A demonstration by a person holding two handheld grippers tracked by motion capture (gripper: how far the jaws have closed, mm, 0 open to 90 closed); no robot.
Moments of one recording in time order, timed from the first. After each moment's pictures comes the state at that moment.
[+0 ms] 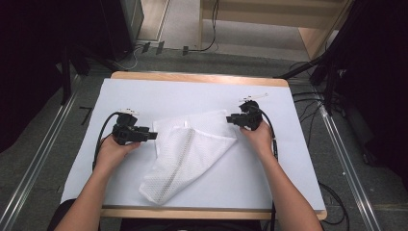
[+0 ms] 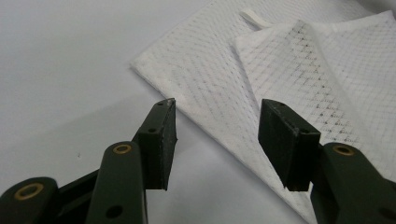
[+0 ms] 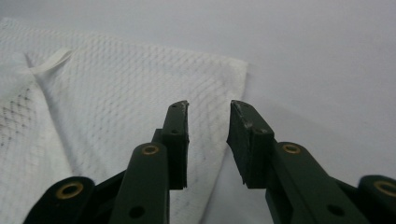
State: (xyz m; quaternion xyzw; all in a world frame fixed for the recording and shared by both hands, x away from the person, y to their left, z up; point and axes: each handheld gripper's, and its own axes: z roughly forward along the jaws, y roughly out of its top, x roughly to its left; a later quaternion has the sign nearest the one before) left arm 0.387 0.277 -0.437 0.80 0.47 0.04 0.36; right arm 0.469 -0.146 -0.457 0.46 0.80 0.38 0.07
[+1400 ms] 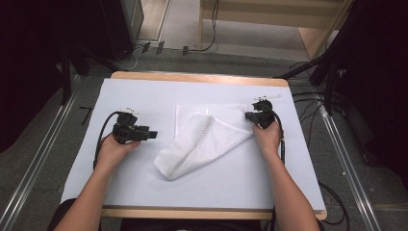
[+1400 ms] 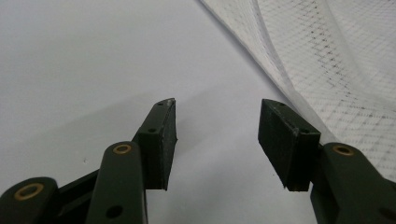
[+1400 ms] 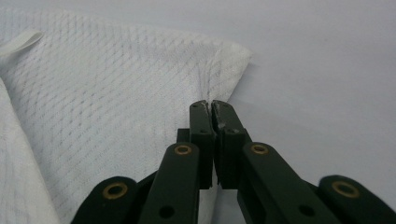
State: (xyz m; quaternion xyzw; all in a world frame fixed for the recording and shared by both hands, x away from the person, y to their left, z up) left arm 0.391 0.276 -0.438 0.80 0.47 0.04 0.36; right arm 0.482 -0.188 -0.472 0.54 0.76 0.34 0.14
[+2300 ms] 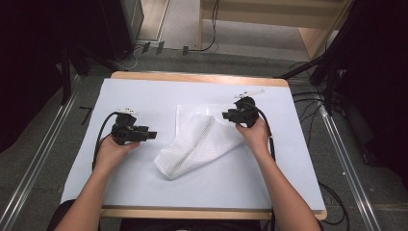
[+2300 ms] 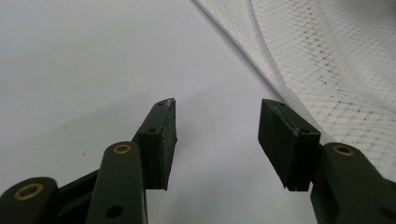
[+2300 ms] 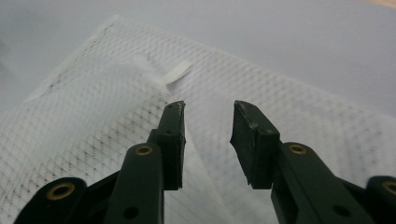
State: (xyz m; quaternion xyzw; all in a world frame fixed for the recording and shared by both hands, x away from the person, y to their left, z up) left arm 0.384 0.278 -0.434 0.80 0.47 0.05 0.37; right arm 0.462 -0.123 -0.434 0.44 0.80 0.39 0.10
